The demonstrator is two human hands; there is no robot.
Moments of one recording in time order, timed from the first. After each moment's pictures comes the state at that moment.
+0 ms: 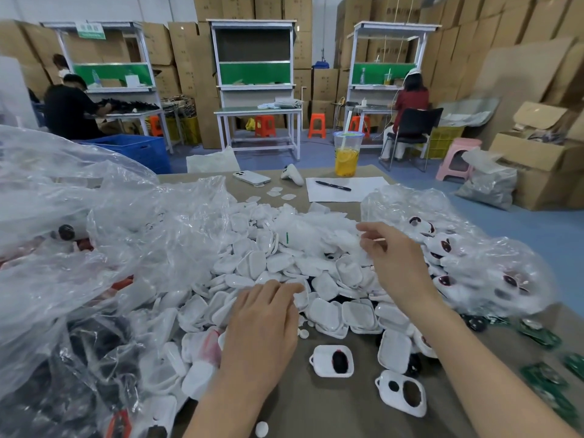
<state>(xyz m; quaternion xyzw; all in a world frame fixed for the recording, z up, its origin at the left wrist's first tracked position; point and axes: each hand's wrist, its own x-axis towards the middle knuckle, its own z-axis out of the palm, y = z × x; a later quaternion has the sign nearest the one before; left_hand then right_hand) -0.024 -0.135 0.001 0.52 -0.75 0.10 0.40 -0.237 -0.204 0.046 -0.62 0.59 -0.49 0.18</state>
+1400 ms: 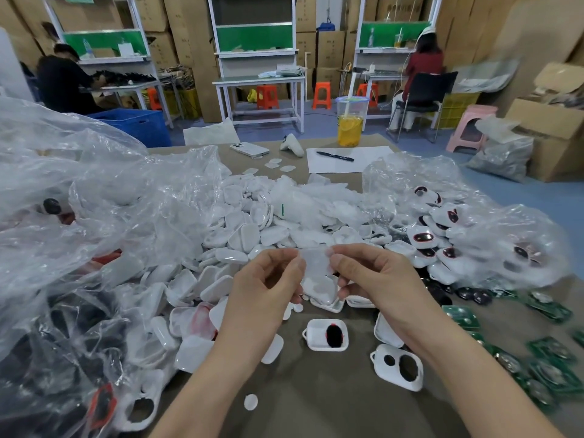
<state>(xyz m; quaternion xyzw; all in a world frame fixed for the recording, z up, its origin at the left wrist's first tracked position) -0.041 -0.127 0.024 0.49 -0.52 -0.44 0.55 -0.215 -0.144 0.028 -0.50 0.43 -0.52 0.55</state>
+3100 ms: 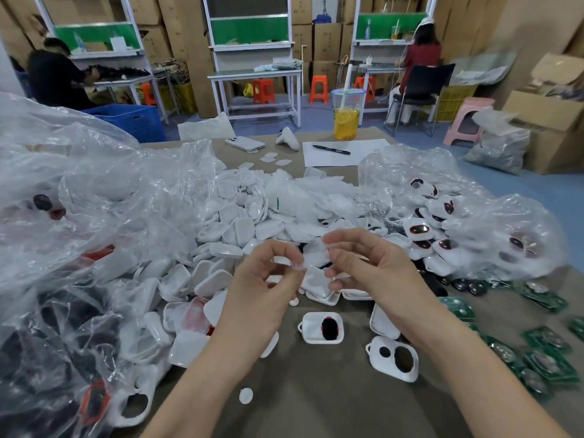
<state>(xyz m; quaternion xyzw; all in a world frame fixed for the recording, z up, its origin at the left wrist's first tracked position) -0.043 -0.124 0.026 0.48 -0.56 -0.41 0.53 -0.219 -0.145 0.026 -0.54 0.40 -0.51 0.53</state>
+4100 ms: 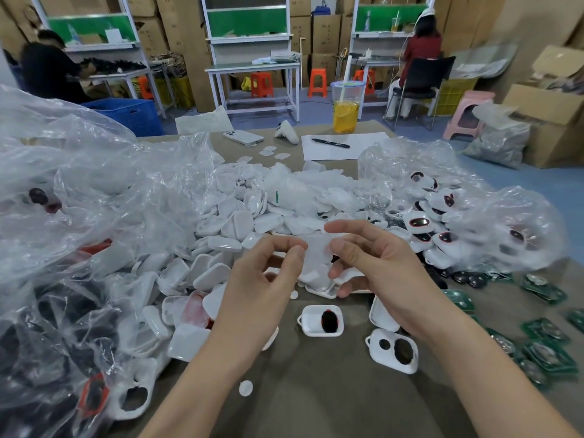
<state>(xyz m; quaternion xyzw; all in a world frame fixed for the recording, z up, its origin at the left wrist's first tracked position) -0.046 -0.119 0.029 0.49 -0.58 -0.38 0.54 -0.222 -0.140 0.031 -0.54 0.38 -0.50 0.56</state>
